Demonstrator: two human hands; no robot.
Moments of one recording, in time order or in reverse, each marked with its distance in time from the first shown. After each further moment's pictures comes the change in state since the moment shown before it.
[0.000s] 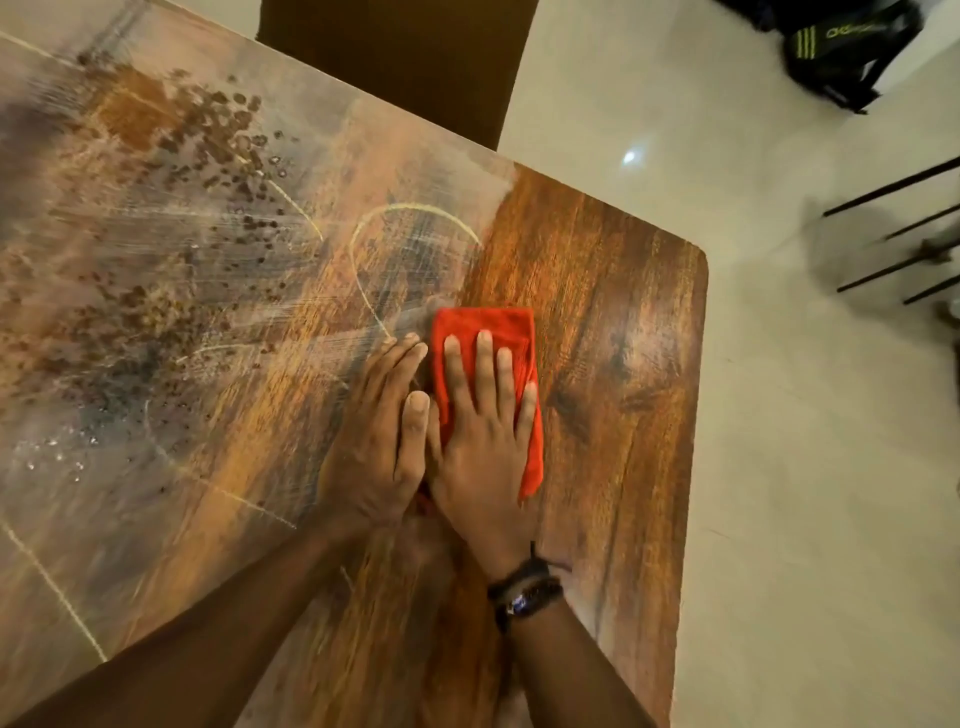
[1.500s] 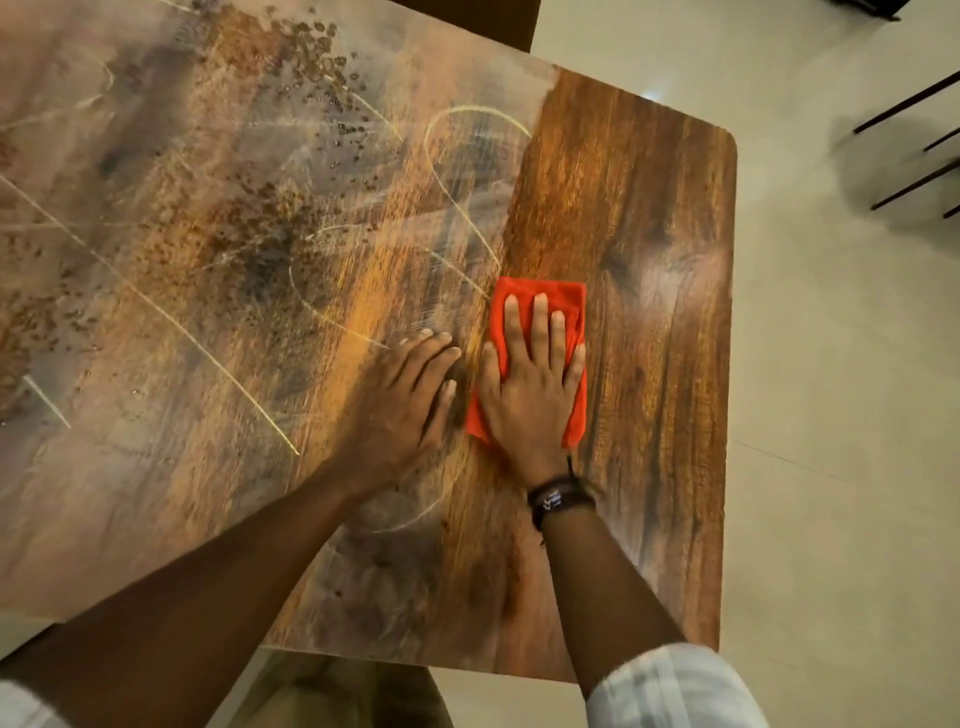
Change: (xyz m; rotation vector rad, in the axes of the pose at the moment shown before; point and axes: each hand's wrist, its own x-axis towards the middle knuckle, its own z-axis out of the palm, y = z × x) left_hand -0.121 -0.038 -0.078 0.385 -0.241 0.290; right_hand -0.101 -0.039 0.012 0.004 0.052 0.184
